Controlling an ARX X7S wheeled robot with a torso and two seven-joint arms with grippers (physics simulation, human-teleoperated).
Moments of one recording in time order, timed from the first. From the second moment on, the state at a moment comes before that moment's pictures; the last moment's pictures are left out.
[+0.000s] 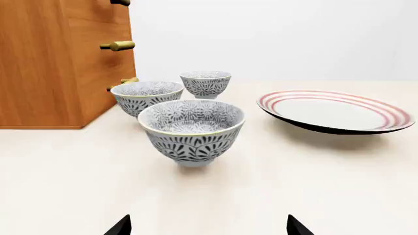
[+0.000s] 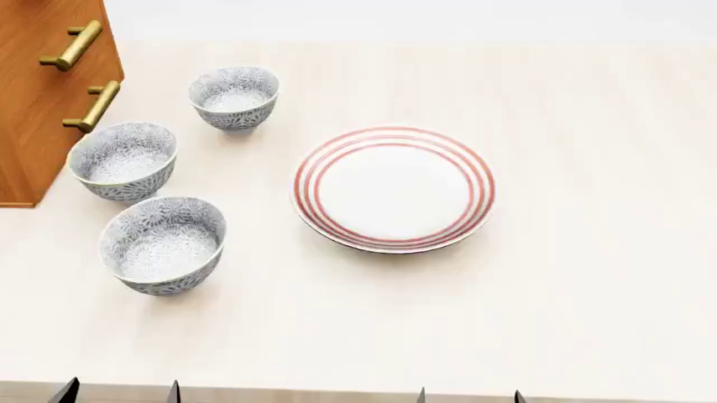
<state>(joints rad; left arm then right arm) 0.00 0.00 0.00 0.00 0.00 0.00 0.00 0.00 0.00 0.00 0.00 0.00 0.00 0.00</state>
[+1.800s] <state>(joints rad) 0.10 -0.14 0.12 0.19 0.11 0.53 -0.28 -0.06 0.10 -0.11 -0.10 0.08 -0.71 0.23</state>
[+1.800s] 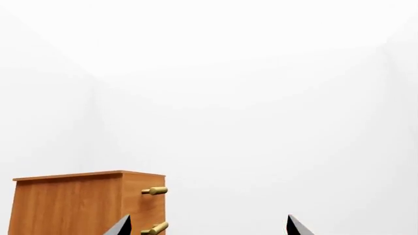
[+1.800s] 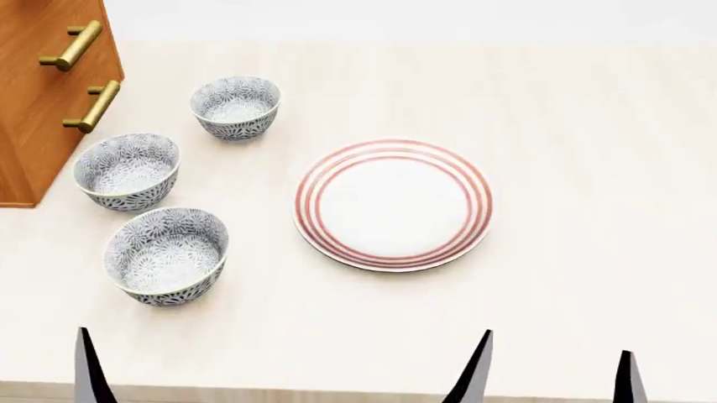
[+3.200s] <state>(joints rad) 0.11 -0.19 0.17 0.21 0.14 0.55 -0.36 -0.06 0.16 -0.17 -0.11 0.08 -0.76 0.30</state>
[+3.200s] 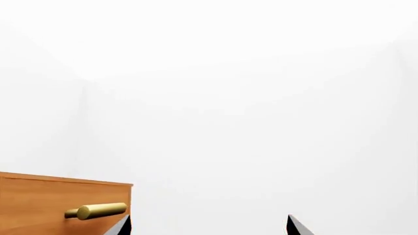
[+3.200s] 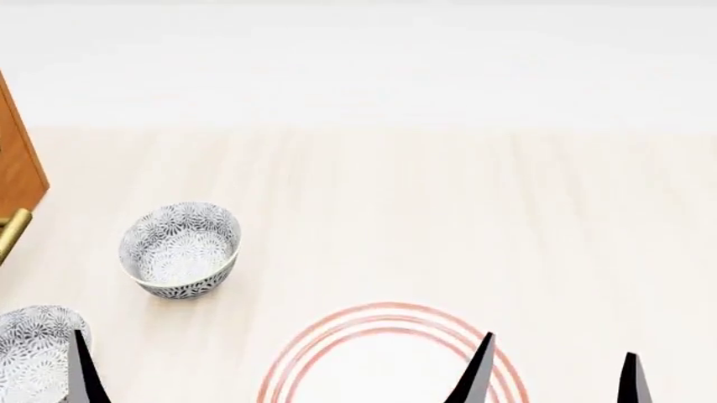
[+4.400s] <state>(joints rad) 0.11 -0.21 0.21 0.21 0.16 0.52 -0.40 -0.06 0.19 -0.21 -0.09 0.08 -0.78 0.33</state>
